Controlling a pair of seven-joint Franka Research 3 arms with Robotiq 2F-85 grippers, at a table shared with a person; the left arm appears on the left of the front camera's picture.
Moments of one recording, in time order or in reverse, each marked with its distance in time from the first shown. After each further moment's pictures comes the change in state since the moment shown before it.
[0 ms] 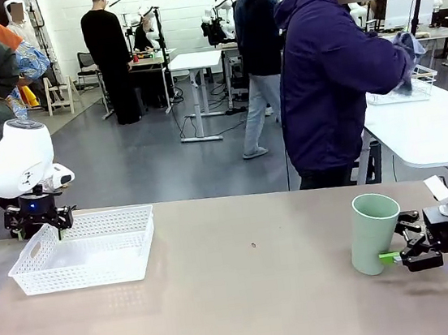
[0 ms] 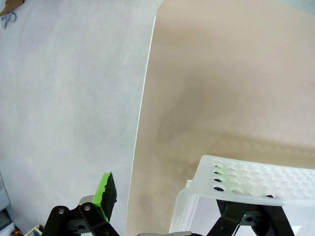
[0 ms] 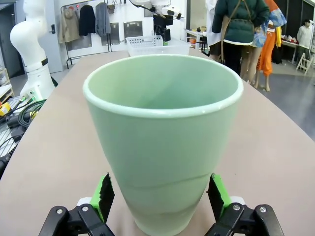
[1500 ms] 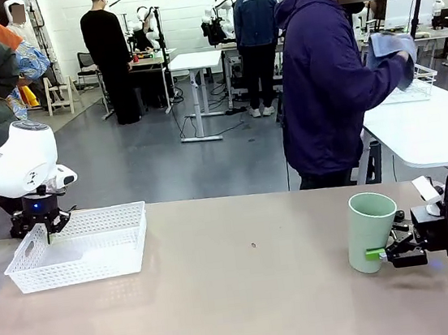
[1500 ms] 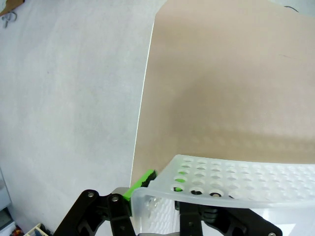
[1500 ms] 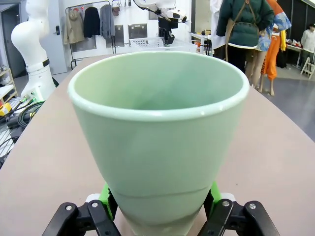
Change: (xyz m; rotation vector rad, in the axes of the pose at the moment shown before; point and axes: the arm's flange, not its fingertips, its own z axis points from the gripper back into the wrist) left arm 0.009 -0.002 -0.005 0.008 0.007 0.000; right arm -0.003 -0.010 -0.017 0.027 -0.017 0.006
